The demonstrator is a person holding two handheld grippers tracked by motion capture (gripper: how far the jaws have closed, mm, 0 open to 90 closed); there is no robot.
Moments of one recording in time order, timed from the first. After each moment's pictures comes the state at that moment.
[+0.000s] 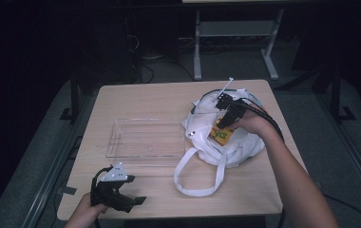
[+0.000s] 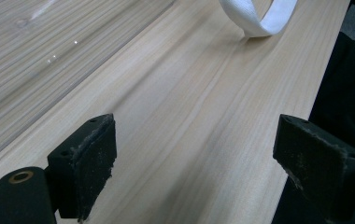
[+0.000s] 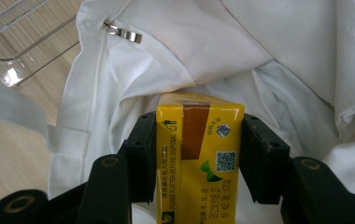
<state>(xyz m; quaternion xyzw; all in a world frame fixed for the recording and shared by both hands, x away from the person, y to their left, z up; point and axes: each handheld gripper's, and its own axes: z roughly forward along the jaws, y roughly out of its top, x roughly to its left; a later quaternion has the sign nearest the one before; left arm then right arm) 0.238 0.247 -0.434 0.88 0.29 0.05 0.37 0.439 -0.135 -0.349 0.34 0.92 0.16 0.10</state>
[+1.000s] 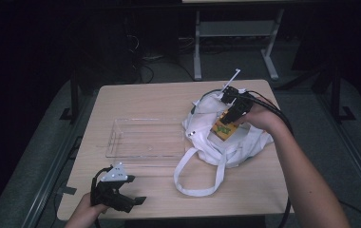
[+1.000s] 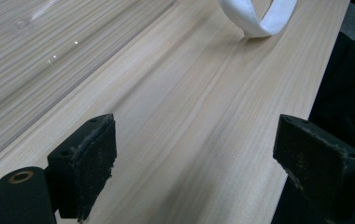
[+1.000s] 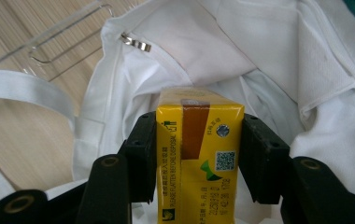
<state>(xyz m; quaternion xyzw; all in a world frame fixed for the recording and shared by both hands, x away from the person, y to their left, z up) 0.238 0.247 -0.433 0.88 0.29 0.05 0.37 0.426 -0.144 -0.310 0.32 0.92 0.18 0.11</state>
